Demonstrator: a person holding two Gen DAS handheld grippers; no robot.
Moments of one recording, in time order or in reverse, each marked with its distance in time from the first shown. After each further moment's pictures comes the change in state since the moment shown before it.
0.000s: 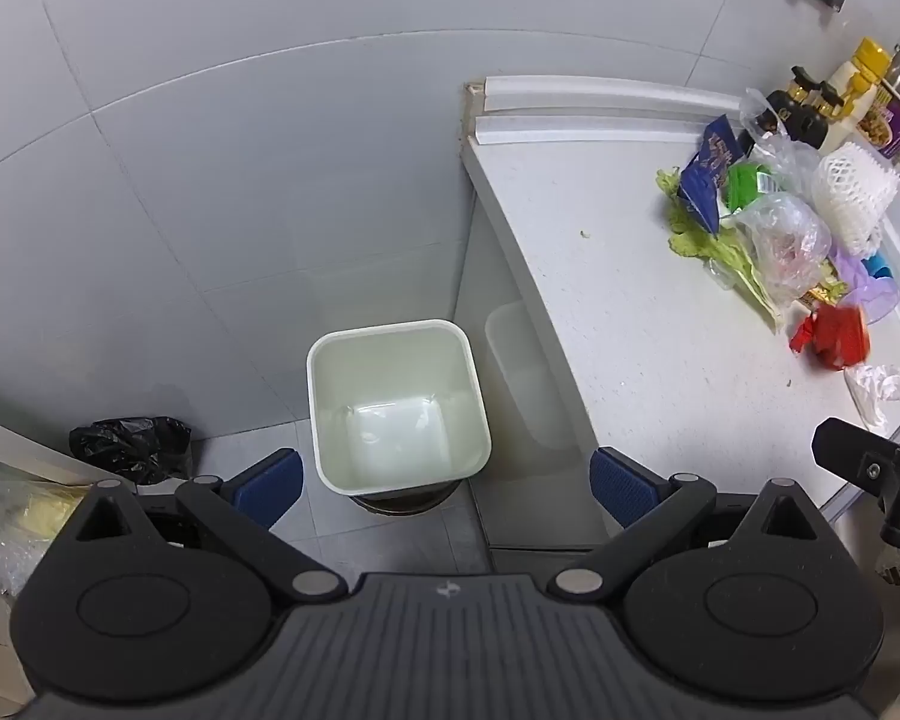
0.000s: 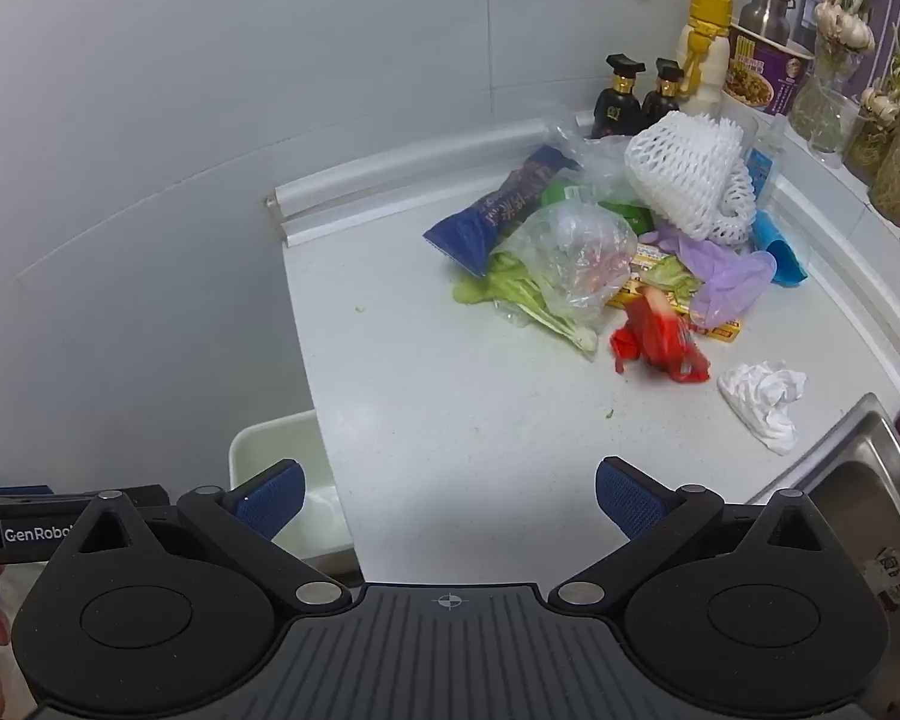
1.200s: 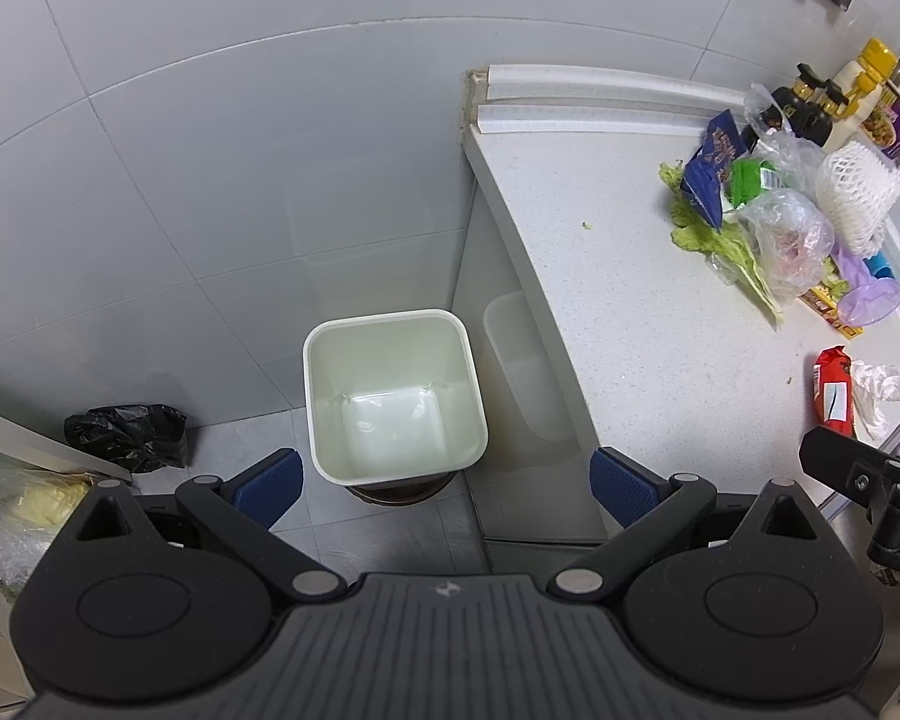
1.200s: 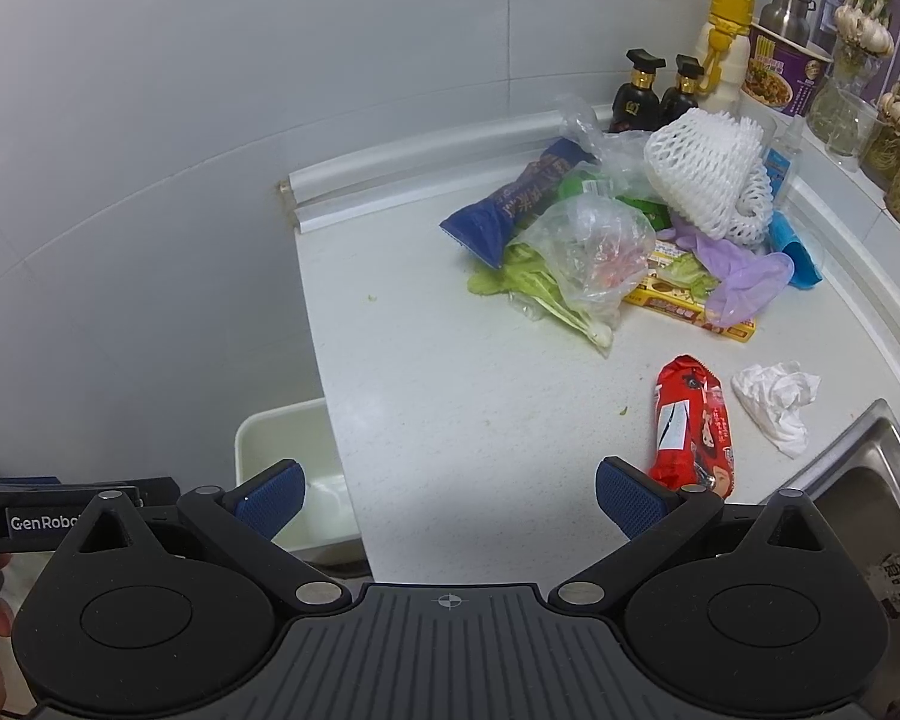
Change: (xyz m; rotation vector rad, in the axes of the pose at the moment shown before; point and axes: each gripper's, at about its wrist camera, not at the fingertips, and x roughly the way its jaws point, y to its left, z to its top) left arm 0.001 0.002 -0.002 -0.013 0.020 -0.006; right arm 0.004 0.006 0.000 -0.029 -0.010 0.004
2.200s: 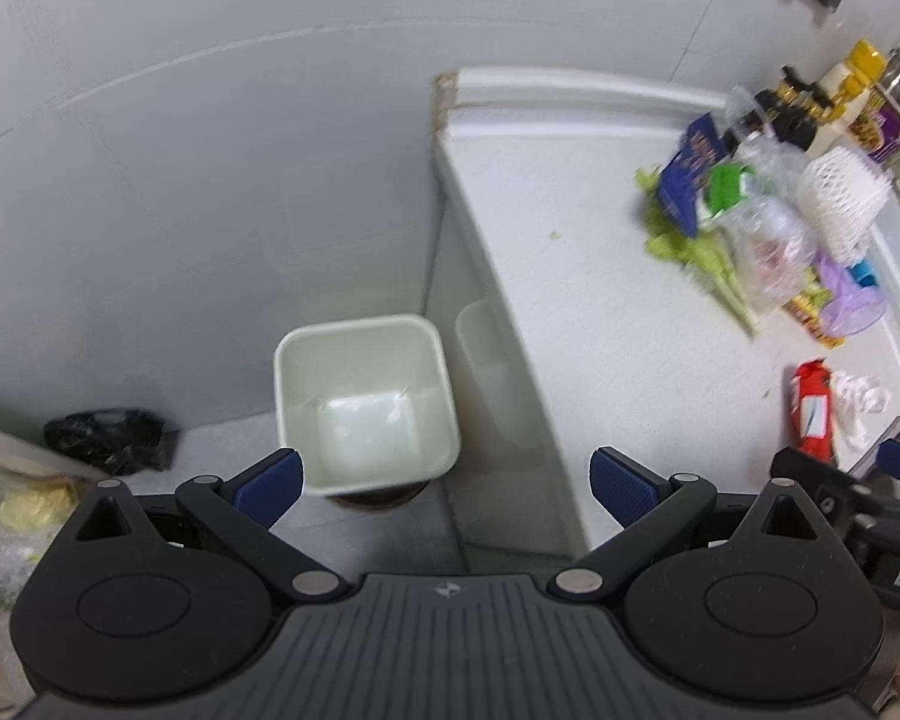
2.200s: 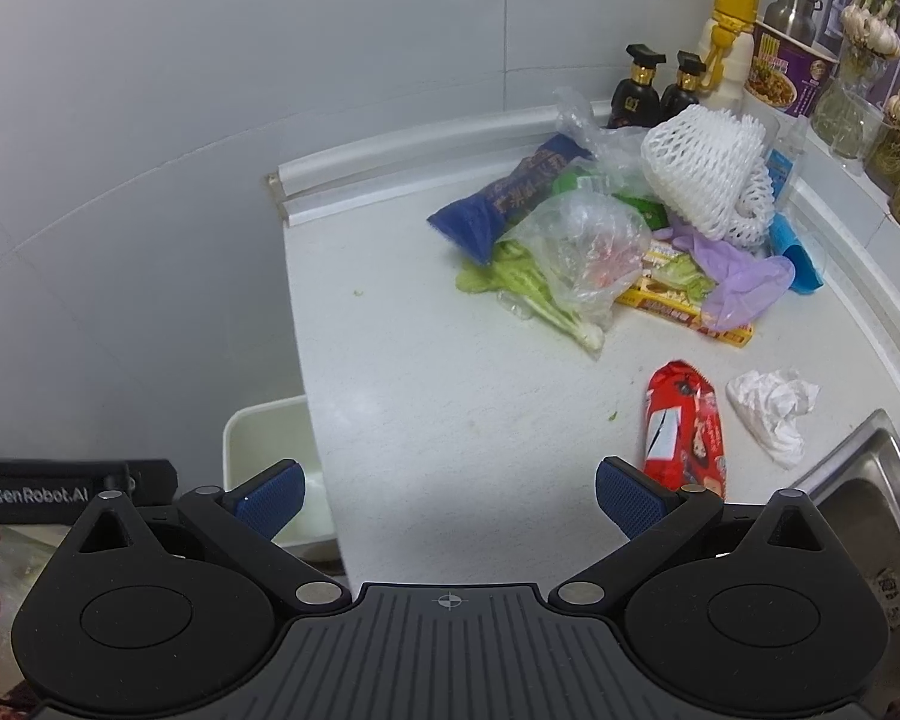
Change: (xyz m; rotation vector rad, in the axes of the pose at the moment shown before) left arm 0.005 -0.016 0.015 0.002 -0.007 -0.048; right arm 0.013 -0.019 0.003 0.032 -0.014 0.073
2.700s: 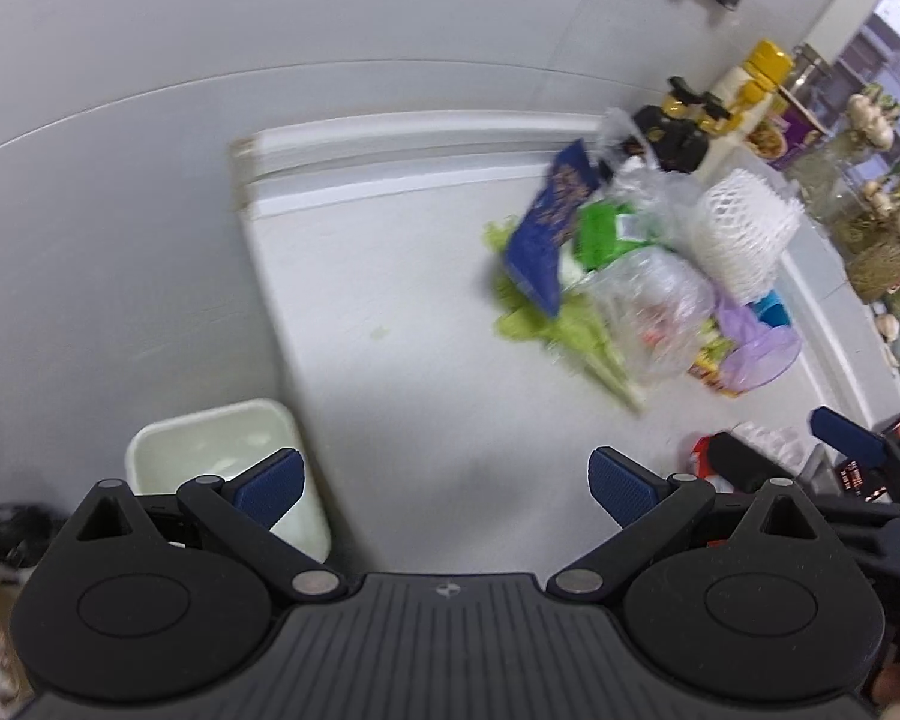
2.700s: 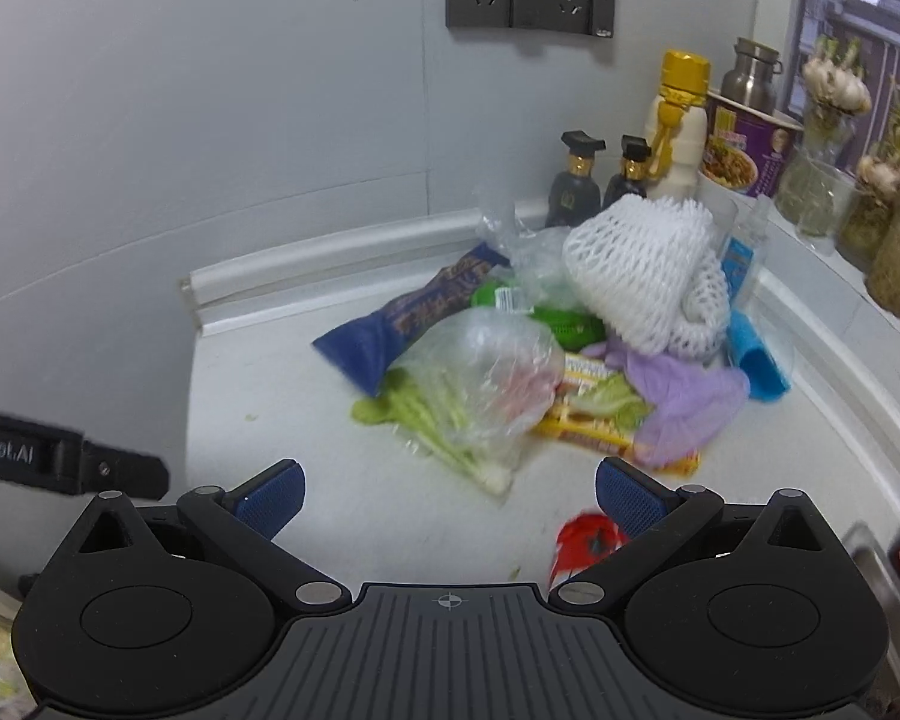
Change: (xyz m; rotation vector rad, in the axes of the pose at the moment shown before) left arm 0.052 -0.054 0.061 0.116 -0.040 -0.240; right arm 0.048 -0.061 0.031 -0.015 -0.158 -0.038
